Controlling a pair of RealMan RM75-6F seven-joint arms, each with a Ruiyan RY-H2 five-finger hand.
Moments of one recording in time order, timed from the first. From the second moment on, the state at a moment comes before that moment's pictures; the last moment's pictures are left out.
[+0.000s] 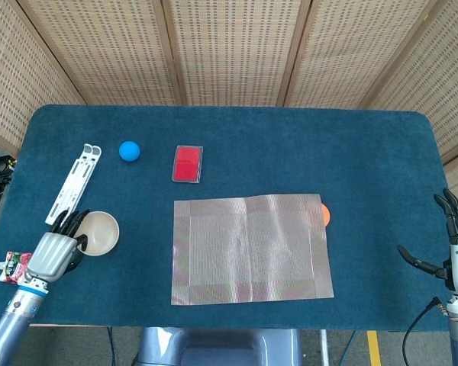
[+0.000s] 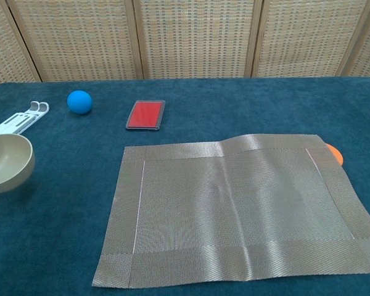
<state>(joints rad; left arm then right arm) -0.29 -1.39 0.05 -1.28 1.56 1.30 0.14 0.09 -1.19 0.18 -1.51 -1.51 1.62 0.56</state>
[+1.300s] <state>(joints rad) -0.70 -1.86 -0.18 -1.42 1.44 0.94 0.61 0.10 -1.18 0.21 -1.47 -1.43 1.55 0.65</state>
